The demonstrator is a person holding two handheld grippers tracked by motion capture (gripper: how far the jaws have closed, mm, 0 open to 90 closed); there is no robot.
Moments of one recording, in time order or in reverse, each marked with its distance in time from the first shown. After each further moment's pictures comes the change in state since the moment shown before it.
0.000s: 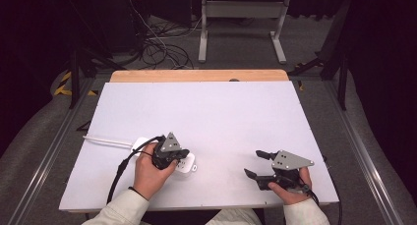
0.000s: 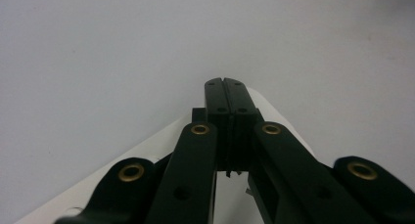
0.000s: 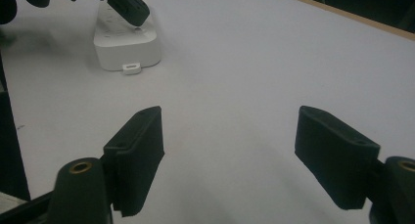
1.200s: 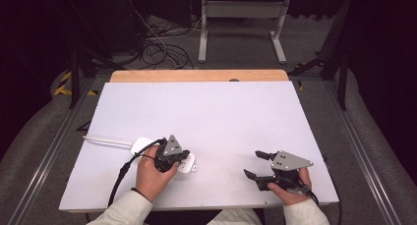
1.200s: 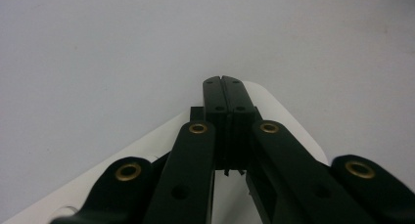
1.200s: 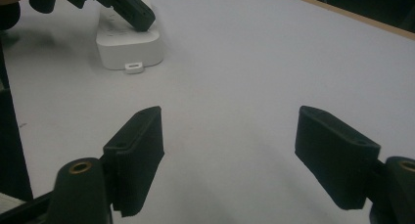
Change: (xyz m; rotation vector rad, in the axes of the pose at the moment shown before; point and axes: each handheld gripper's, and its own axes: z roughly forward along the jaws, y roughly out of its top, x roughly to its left) left arm -0.004 -0.006 0.007 -0.011 0.034 0.007; right arm 0.002 0.000 0.001 0.002 0.008 -0.004
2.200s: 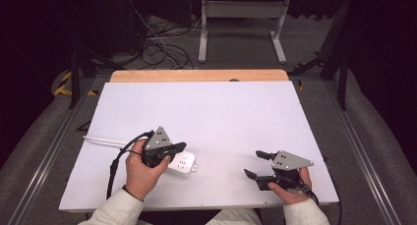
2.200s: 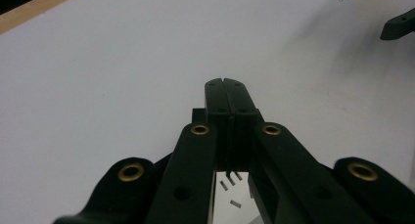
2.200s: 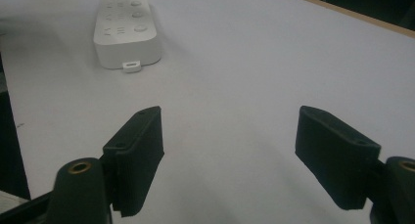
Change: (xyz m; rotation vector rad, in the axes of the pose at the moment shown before) left arm 0.005 0.019 -0.050 -0.148 -0.034 -0.027; right arm -0.002 -0.001 0.000 0.001 -0.004 0.008
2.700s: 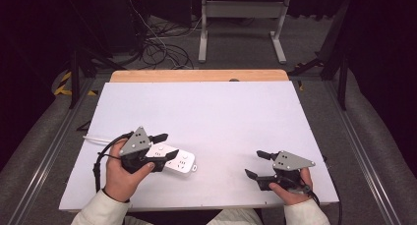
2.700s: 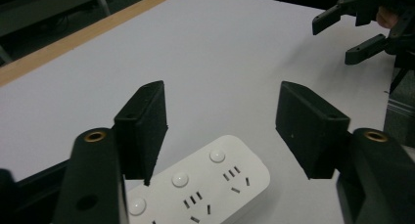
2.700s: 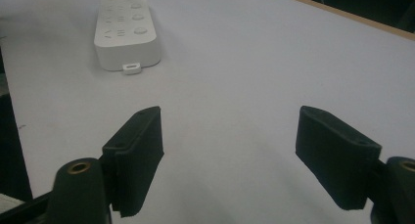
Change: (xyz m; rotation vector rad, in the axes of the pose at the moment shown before) left arm 0.005 -0.008 -0.050 -0.137 -0.004 0.017; right arm 0.000 0.000 -0.003 -0.008 -0.004 0.003
